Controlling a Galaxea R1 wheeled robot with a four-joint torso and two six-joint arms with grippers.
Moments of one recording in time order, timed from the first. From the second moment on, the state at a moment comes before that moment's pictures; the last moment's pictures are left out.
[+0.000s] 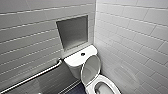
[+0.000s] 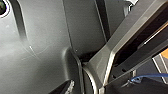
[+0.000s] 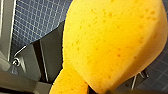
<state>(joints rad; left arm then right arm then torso) 1.44 2.82 -2.24 -0.06 0.03 0.29 -1.56 2.66 -2.39 -0.57 0.37 0.91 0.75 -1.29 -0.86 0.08</state>
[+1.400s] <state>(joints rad) 1.44 2.97 -2.51 -0.14 0.04 0.29 -1.58 2.87 -2.70 -0.68 0.17 0.92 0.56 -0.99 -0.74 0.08</state>
